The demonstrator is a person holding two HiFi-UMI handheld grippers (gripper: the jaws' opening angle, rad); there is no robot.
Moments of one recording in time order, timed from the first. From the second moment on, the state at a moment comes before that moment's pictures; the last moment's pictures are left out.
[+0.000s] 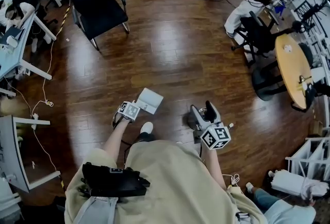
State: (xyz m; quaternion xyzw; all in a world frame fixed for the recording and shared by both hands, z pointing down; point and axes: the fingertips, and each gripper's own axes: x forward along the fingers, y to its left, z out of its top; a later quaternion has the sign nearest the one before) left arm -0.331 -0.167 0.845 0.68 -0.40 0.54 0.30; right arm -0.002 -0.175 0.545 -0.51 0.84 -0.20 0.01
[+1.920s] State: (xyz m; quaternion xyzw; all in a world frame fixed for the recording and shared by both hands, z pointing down) left arm 0.018 -0.253 0.422 0.95 -0.31 0.03 0.01; right arm 0.192 -0.115 0.448 -0.76 0.65 -0.04 0.07
